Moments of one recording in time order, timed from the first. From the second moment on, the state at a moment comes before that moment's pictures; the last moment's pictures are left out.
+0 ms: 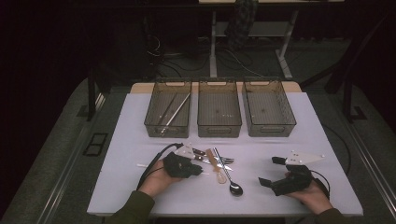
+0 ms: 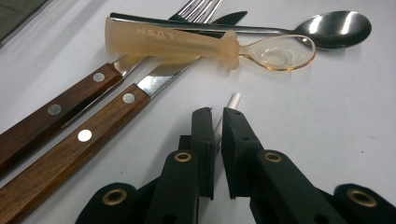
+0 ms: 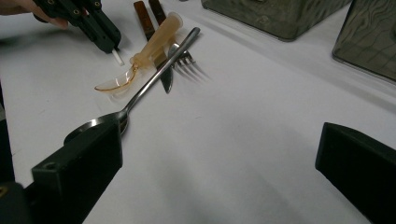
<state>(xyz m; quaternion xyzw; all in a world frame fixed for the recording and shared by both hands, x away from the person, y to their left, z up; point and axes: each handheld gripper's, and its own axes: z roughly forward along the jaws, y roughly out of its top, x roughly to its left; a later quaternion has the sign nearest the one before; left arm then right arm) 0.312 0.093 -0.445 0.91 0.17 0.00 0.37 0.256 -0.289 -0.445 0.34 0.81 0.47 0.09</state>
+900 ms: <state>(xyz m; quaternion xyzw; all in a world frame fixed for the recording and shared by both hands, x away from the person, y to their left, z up) 0.313 0.094 -0.444 0.92 0.17 -0.01 0.36 0.256 -0.289 -0.444 0.34 0.81 0.47 0.10</state>
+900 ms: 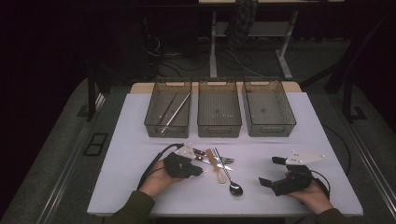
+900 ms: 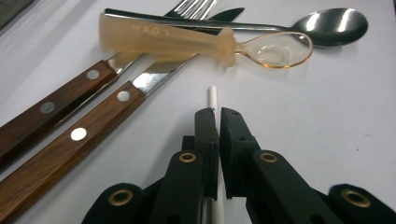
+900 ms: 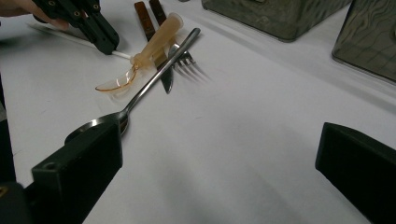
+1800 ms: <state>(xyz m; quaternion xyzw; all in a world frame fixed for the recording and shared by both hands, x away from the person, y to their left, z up) 0.314 0.130 -0.430 0.89 0.23 0.03 0.39 0.256 -0.290 -0.444 0.34 0.81 0.47 0.09</state>
